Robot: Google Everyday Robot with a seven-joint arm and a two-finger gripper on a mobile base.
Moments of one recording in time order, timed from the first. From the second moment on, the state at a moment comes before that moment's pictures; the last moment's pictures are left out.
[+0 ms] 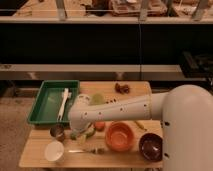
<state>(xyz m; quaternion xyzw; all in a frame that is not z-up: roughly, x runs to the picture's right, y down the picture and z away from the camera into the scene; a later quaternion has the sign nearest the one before) -0.162 0.243 0.776 -0.31 -0.19 -0.20 0.91</state>
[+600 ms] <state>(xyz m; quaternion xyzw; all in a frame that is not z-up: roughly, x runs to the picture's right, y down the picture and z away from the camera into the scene) -0.160 0.257 0.797 -0.32 -0.19 -0.18 0.91</state>
